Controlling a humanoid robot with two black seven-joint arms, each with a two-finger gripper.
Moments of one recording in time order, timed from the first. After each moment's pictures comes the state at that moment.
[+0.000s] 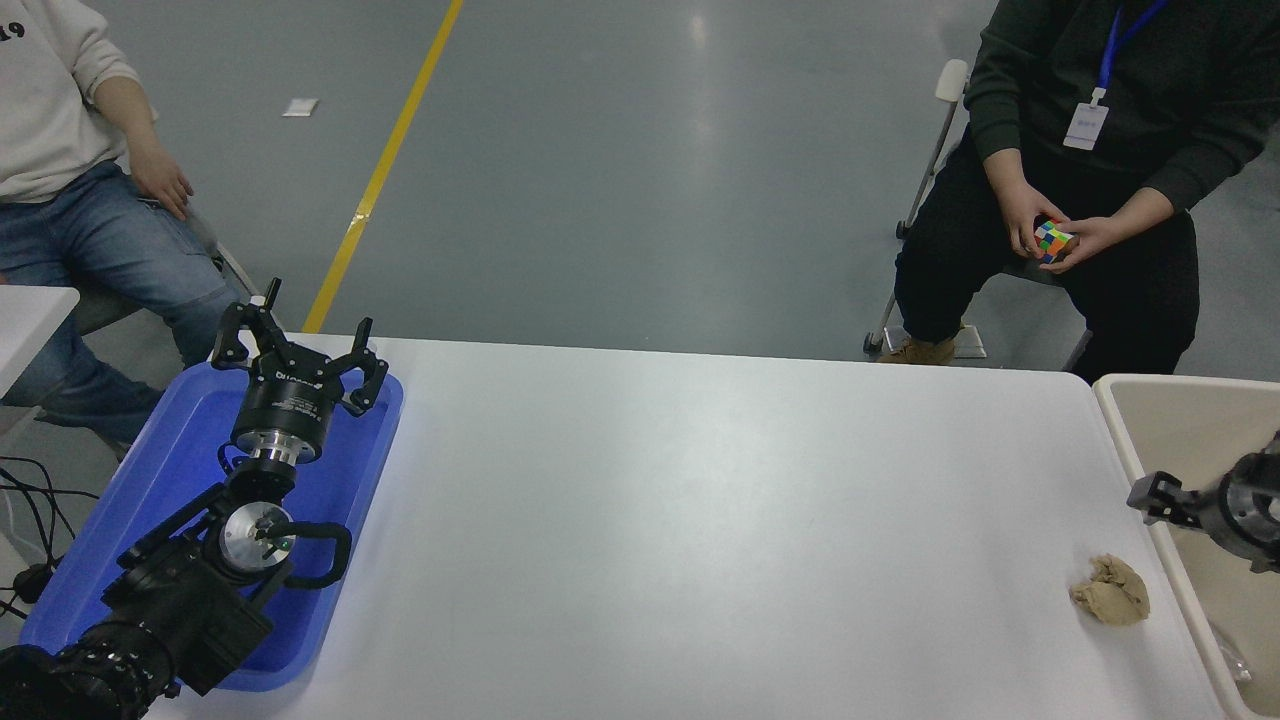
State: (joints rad) left arm -0.62 0.18 -0.87 -0.41 -0.09 -0.58 -0.50; right arm 1.11 -0.62 -0.90 0.81 -0.19 0.16 -0.24
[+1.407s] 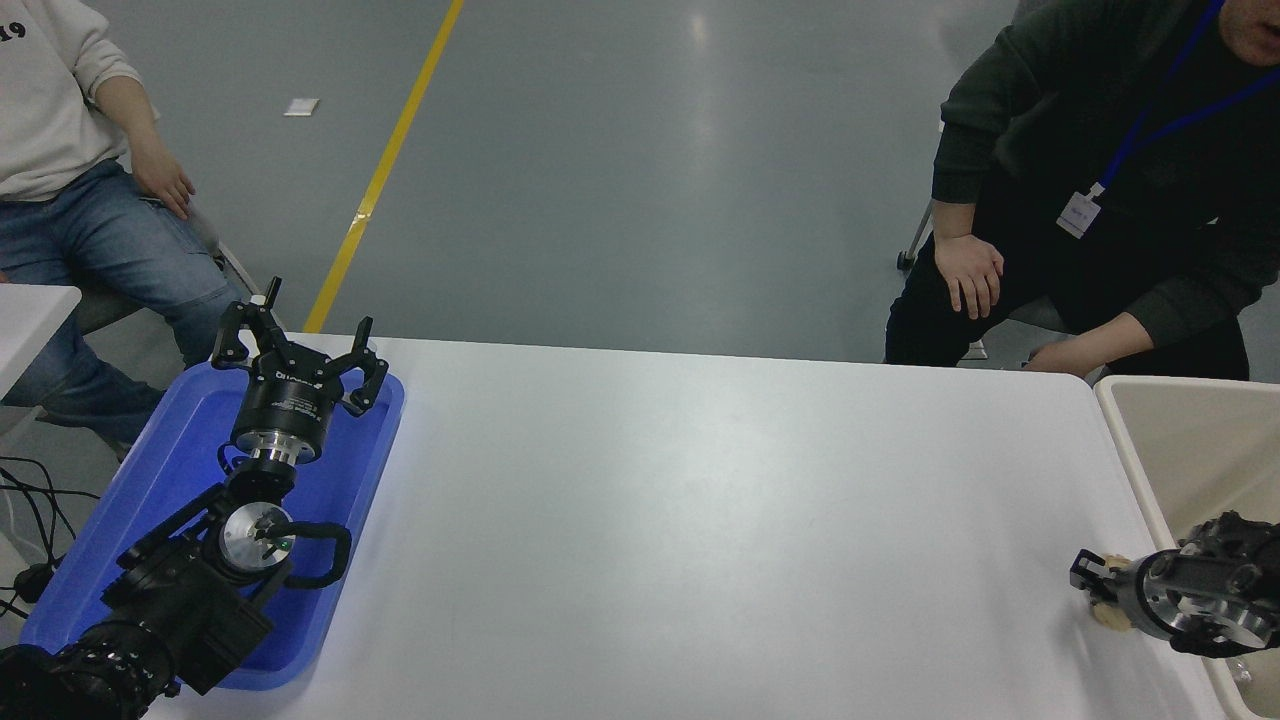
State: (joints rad) left arm -0.62 0.18 -0.87 -0.41 -0.09 -0.58 -0.50; right arm 0.94 -0.57 -0.72 0.80 -0.28 0.04 -0.23
